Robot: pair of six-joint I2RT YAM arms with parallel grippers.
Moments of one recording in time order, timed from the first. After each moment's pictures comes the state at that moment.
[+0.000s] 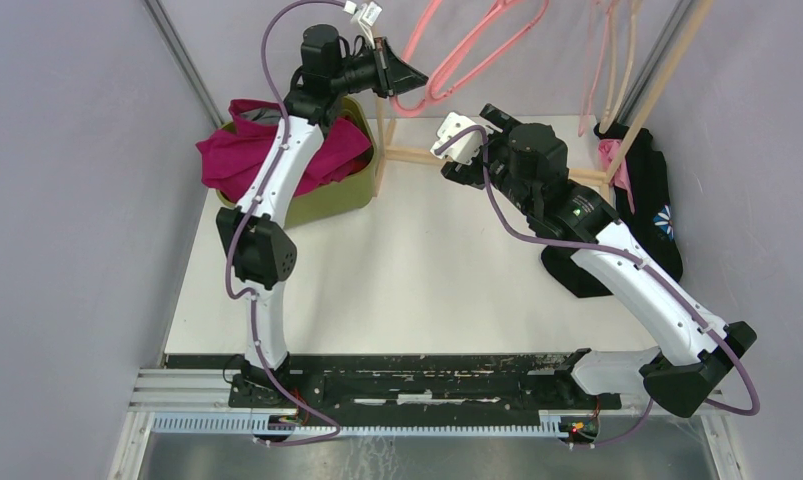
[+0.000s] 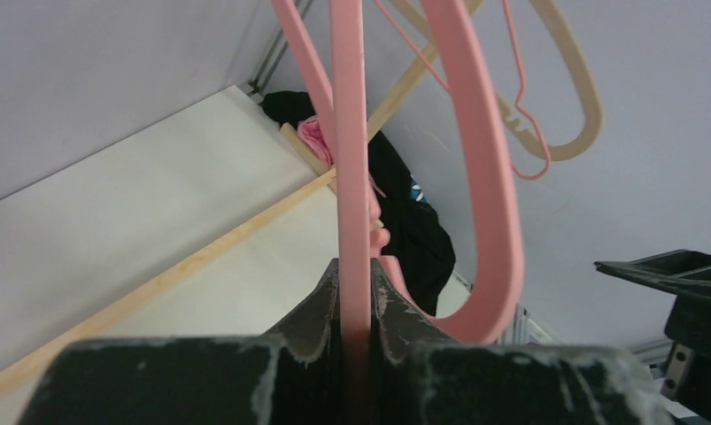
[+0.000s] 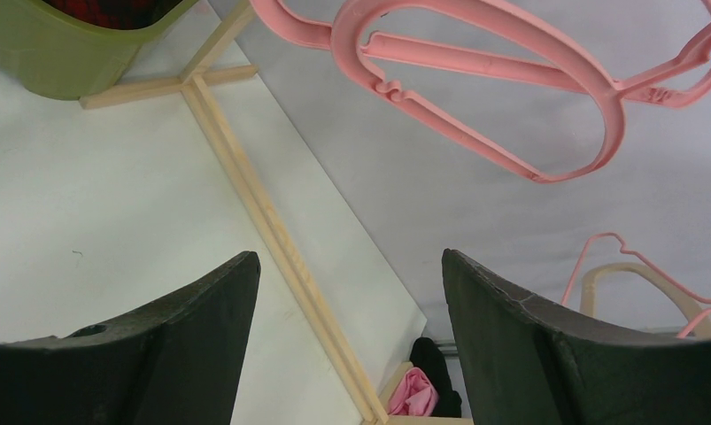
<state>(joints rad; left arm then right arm) -0.32 2.10 2.27 -0.20 0.80 -0.52 0.68 1.28 1.47 -0.38 0.22 -0.76</state>
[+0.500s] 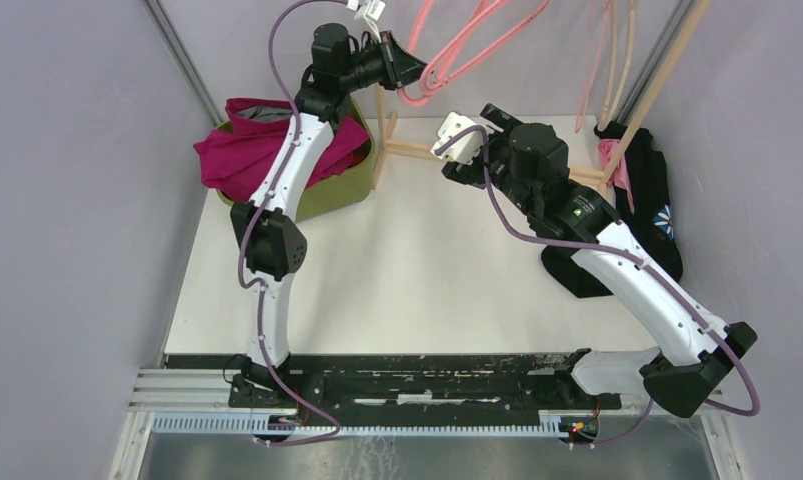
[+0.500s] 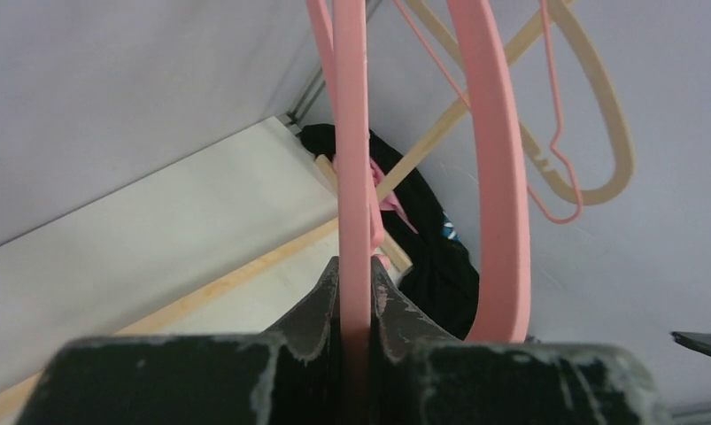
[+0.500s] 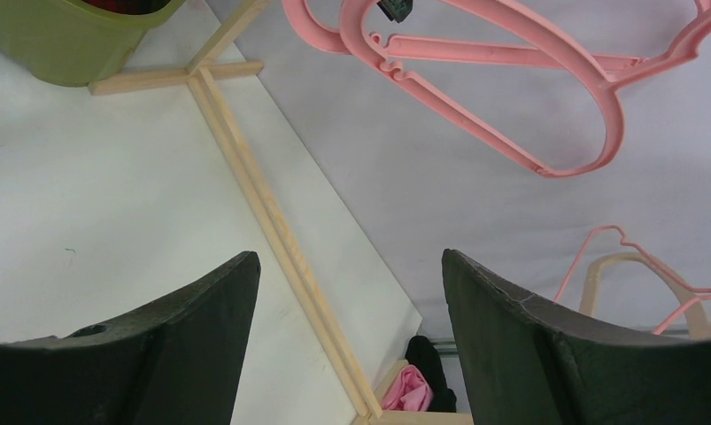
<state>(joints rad) -0.33 2.21 2.38 -0.13 0.73 -0.59 0.68 1.28 1.47 -0.38 0.22 -0.77</state>
